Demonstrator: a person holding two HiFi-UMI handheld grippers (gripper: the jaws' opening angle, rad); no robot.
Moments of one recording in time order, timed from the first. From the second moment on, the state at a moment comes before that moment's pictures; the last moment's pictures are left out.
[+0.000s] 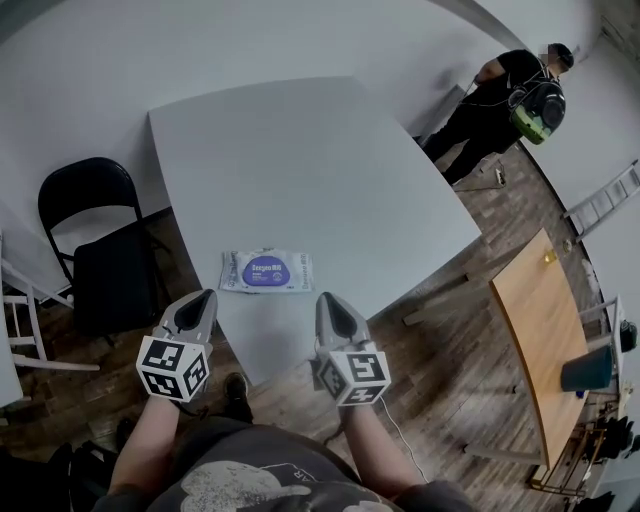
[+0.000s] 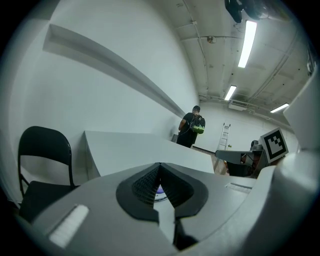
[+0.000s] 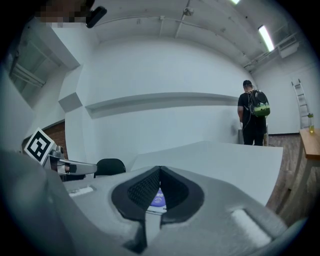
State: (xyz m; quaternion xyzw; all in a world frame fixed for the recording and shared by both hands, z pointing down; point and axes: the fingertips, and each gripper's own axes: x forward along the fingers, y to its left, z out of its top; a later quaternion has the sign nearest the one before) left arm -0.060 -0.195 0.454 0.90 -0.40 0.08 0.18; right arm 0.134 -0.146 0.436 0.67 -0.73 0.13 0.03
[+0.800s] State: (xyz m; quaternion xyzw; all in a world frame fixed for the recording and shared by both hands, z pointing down) left arm -0.037 -0.239 0.504 0.90 -0.37 0.13 0.21; right arm 0.146 -0.202 0.447 0.67 -0.73 0.13 0.07
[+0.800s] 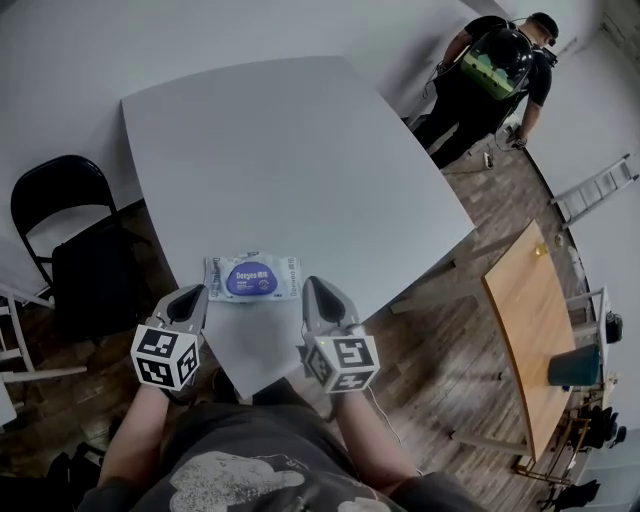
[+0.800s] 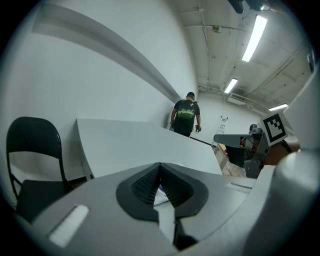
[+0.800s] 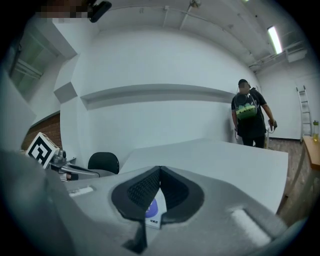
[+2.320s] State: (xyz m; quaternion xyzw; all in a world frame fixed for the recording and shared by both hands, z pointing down) left arm -0.003 -0.240 0.608 0.84 -0.38 0.30 0.26; right arm 0.122 -0.241 0.522 0.53 -0.81 0.18 0.16
